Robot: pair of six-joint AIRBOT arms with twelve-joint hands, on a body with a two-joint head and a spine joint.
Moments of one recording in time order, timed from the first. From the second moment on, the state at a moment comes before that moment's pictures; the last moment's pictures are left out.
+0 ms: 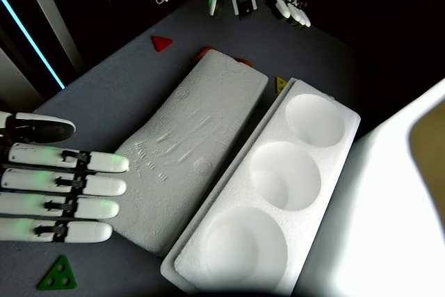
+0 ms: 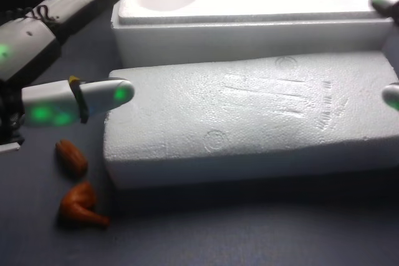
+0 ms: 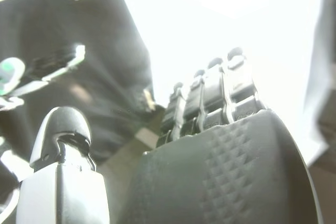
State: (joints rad) left arm 0.83 -0.93 1.13 -0.04 -1.15 0.48; right arm -0.76 -0.79 0.95 0.15 1.11 -0.85
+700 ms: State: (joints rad) left arm 0.69 -1.01 1.21 0.09 -1.01 0.43; right arm -0.69 -0.85 1.00 0.11 1.00 -0.86
